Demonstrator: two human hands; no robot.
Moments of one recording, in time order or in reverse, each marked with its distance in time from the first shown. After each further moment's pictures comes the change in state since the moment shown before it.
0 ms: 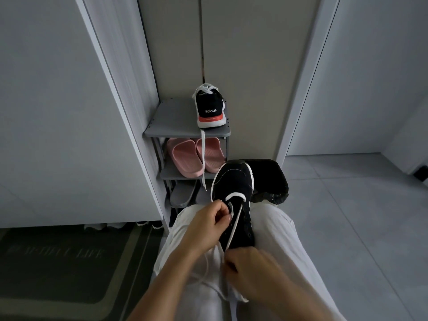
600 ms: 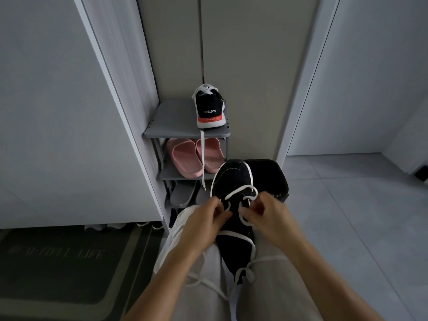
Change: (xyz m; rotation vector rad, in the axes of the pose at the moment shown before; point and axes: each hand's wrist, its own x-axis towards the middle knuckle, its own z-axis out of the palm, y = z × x) left_hand -0.001 0.012 -0.008 0.201 0.091 -0.001; right_hand 0.047 0.053 -0.031 0.338 0.489 0.200
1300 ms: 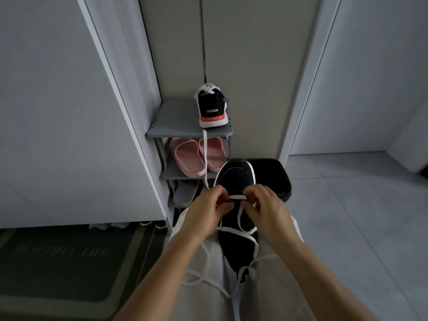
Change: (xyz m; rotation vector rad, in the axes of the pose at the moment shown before) left_hand 0.016 0.004 -0.010 -0.035 -0.003 0.079; right_hand -0.004 -0.012 0.004 0.001 0.193 -0.312
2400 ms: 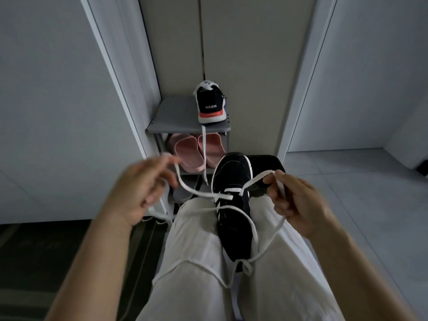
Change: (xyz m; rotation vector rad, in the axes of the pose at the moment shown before) left_hand -0.030 0.016 -0.116 -0.728 0.131 -0.241; right_hand -0.002 -0.005 -0.059 1.210 -0.161 0.549
